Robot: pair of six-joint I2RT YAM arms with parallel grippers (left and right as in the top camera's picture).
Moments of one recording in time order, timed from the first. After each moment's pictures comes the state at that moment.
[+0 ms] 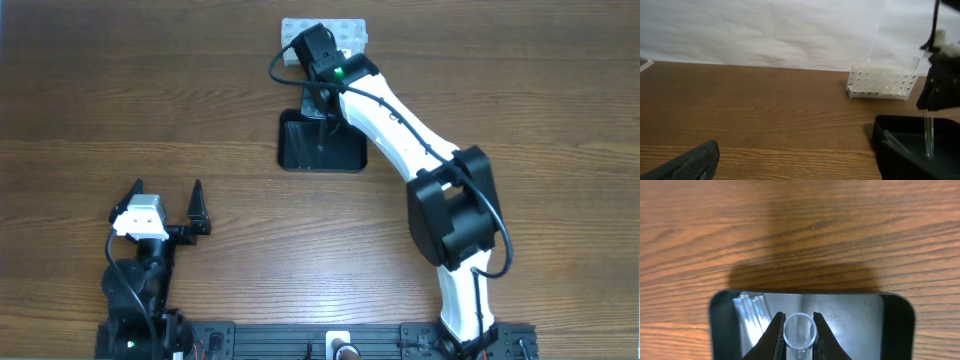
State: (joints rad) left arm 0.07 0.02 0.01 -0.07 0.10 -0.07; right arm 0.53 2.15 1.78 -0.83 0.10 0.57
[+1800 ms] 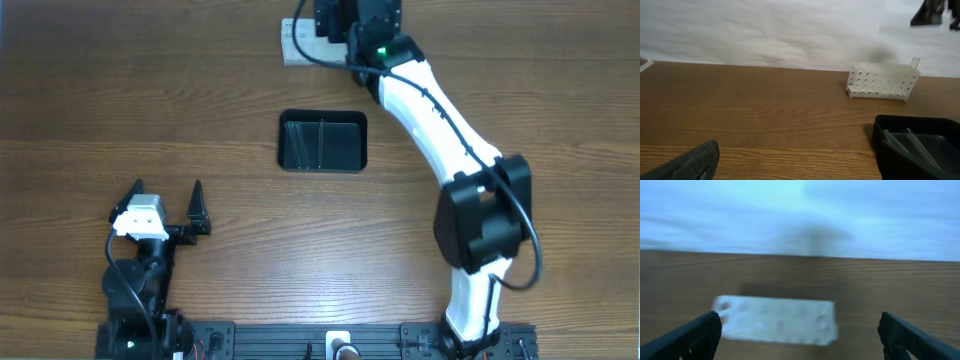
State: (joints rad) left arm 0.07 0.02 0.01 -0.07 0.10 -0.07; right arm 0.38 2.08 1.79 -0.27 0.29 0.20
